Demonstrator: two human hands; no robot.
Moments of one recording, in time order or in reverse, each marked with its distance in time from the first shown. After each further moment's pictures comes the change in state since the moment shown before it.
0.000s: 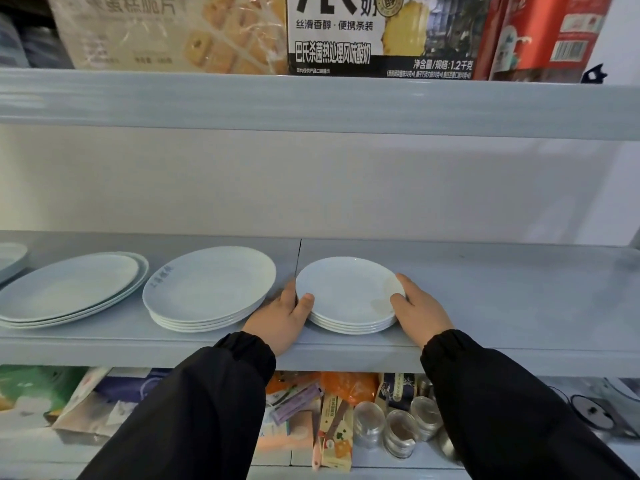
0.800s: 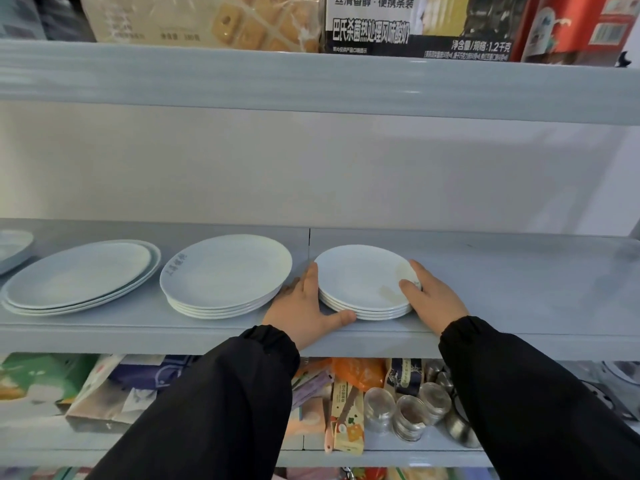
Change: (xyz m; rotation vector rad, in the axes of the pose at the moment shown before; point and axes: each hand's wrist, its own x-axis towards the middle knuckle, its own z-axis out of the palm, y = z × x) left_hand -0.004 -0.011 0.008 0.106 0.038 0.107; right_hand -0.009 -0.009 0.004 -0.056 -0.010 0.045
